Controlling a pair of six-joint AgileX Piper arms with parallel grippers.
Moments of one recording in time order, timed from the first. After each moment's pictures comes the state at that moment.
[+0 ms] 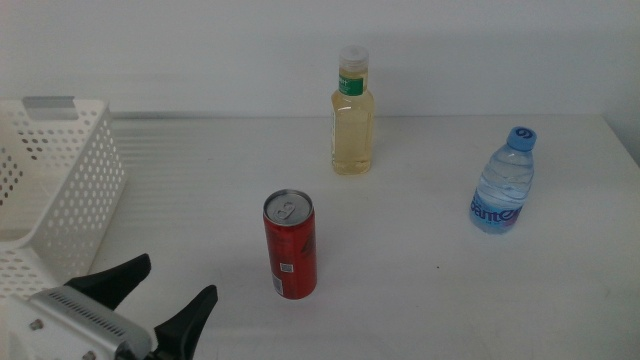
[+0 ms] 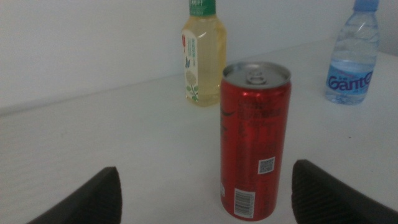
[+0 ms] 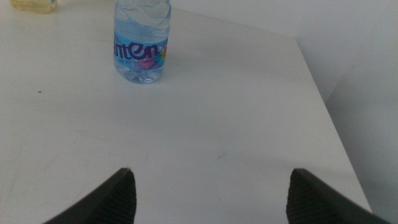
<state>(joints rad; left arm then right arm) -0.60 1.09 0.03 -0.13 -0.94 0.06 0.00 -0.01 0.03 -0.05 0.36 -0.15</state>
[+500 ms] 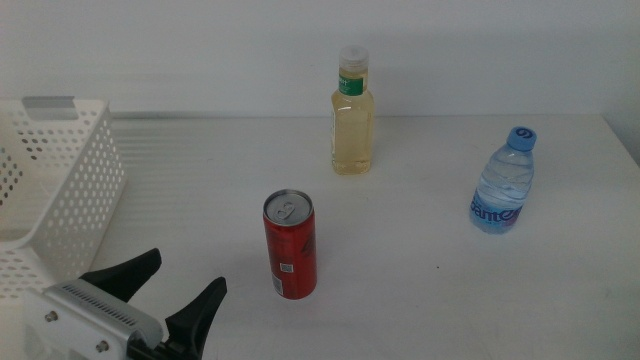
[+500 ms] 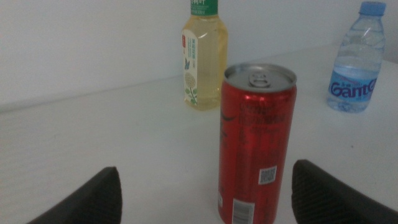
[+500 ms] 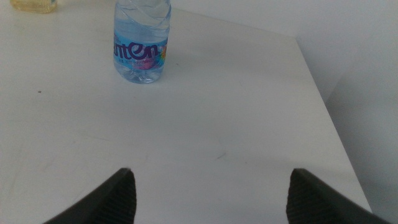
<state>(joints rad) -0.60 1.25 0.02 -0.13 -1.11 0.01 0.00 -0.01 0.03 -0.05 0.36 -0.15</state>
